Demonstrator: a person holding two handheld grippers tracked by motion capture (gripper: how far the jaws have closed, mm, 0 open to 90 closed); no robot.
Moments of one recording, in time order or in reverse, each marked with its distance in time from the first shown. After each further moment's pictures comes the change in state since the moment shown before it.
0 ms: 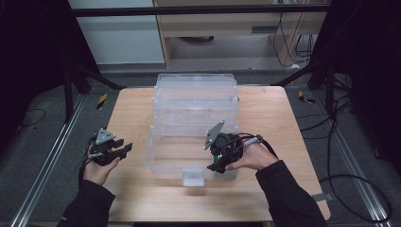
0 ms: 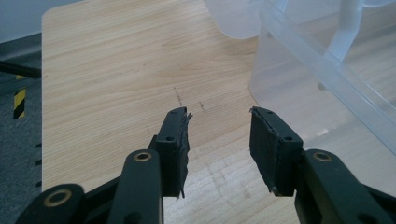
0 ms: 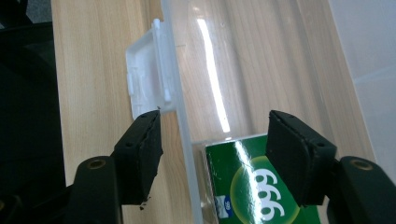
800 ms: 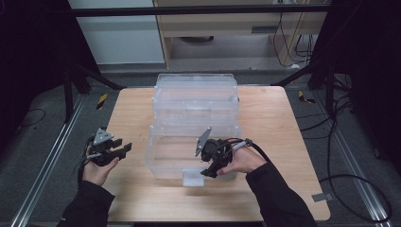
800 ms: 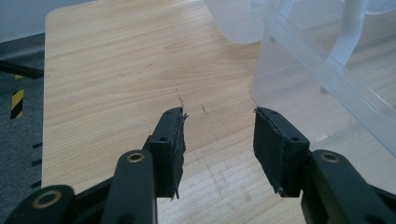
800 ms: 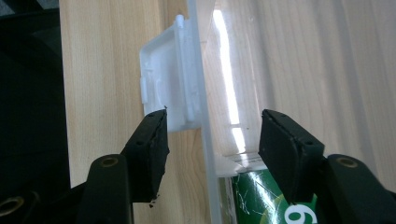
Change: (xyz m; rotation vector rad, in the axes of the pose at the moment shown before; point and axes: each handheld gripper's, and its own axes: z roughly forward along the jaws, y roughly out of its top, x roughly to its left) left arm 0.002 -0.002 -0.001 -0.021 -0.006 -0.019; right arm 0.008 0.011 0.030 0.056 0.055 -0.033
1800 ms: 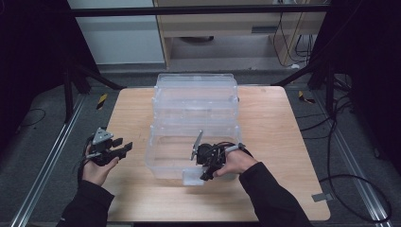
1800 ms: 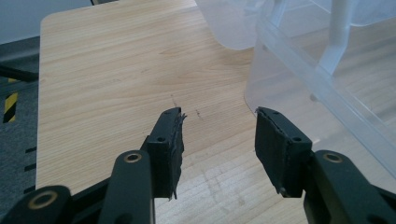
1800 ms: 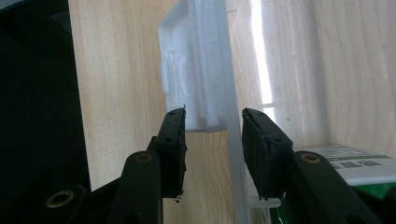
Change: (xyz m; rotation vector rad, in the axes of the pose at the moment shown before) left arm -0.001 0.003 -0.002 -0.014 -0.021 0.000; right arm -0.005 0.002 0.031 0.116 0.132 0.055
